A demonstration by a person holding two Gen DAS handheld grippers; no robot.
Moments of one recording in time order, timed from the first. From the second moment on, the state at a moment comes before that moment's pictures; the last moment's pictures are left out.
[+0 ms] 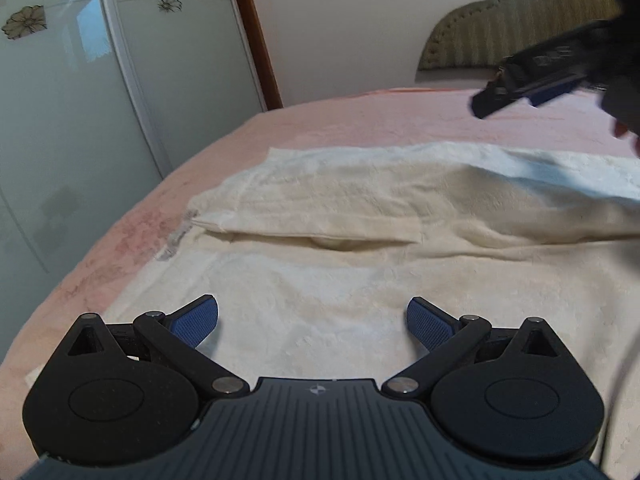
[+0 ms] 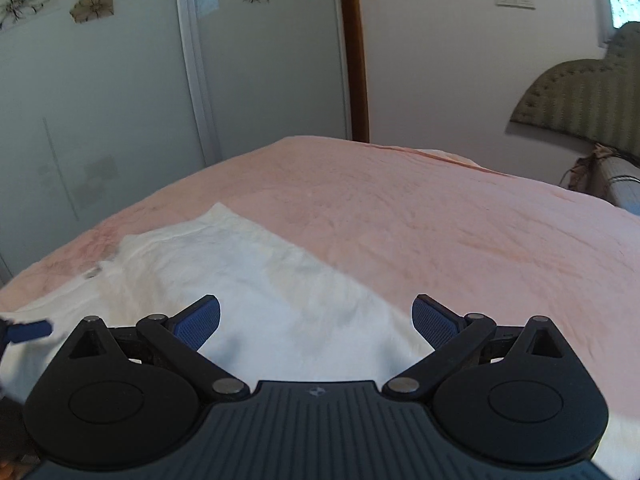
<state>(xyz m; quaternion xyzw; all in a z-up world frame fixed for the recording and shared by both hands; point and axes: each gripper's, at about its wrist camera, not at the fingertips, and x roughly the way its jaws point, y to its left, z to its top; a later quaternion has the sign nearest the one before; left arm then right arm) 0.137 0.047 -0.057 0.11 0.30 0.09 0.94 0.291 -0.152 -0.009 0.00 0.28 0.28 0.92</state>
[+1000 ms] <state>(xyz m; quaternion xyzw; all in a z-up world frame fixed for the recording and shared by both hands) 0.272 0.150 0.024 -0.24 0.35 -0.06 0.90 0.275 -0.058 -0.034 -0.38 0.13 0.35 0.85</state>
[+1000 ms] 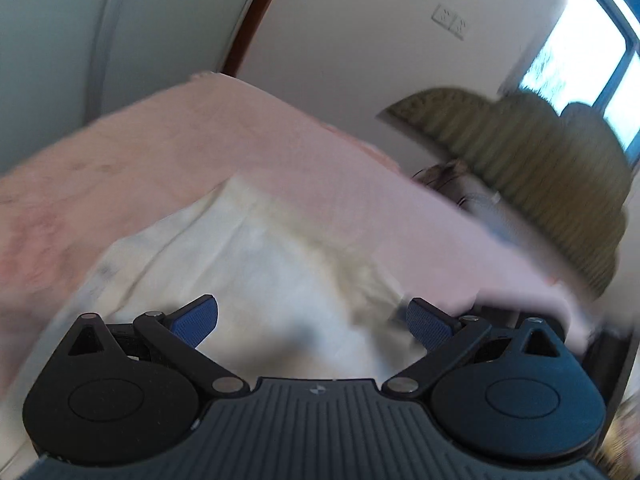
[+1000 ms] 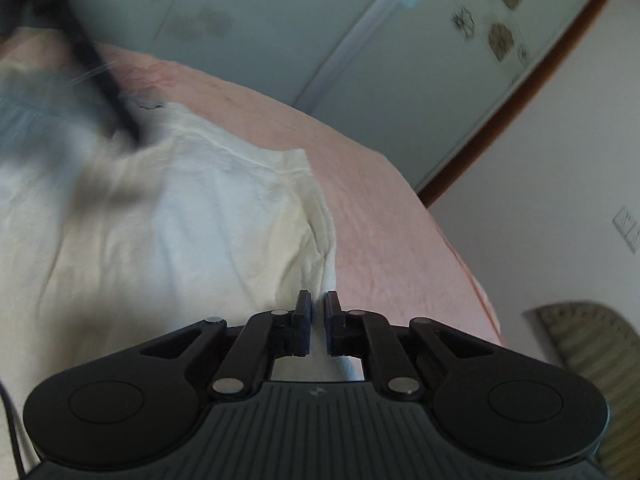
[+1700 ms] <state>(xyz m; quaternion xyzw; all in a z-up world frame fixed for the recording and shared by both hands) 0.360 0.151 0.004 -0.28 0.43 -0.03 0.86 0.427 -0.116 -0.057 0.00 0.38 0.47 0.80</state>
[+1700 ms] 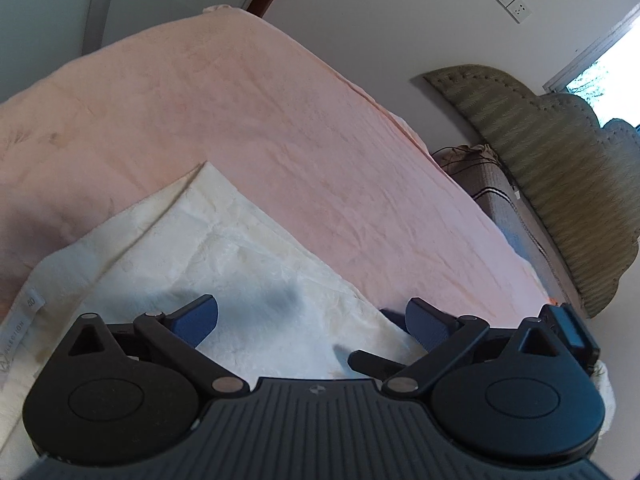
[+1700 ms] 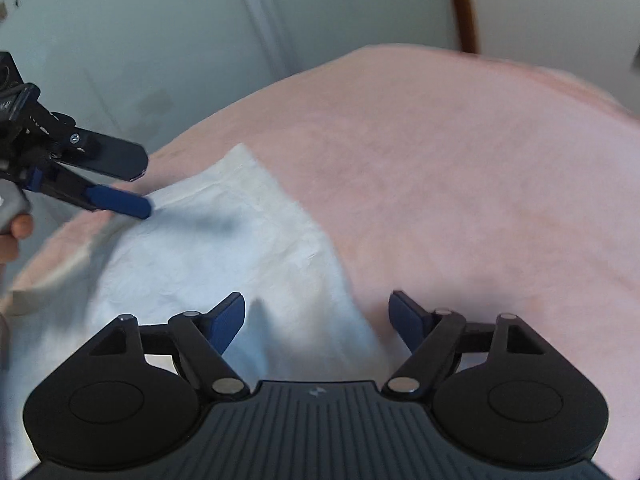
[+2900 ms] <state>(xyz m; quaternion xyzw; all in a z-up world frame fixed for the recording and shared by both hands) 0.209 0.196 0.016 -0.35 0.30 -0.12 0.88 0.191 -0.102 -0.024 -0.33 0.14 0.32 0.88</state>
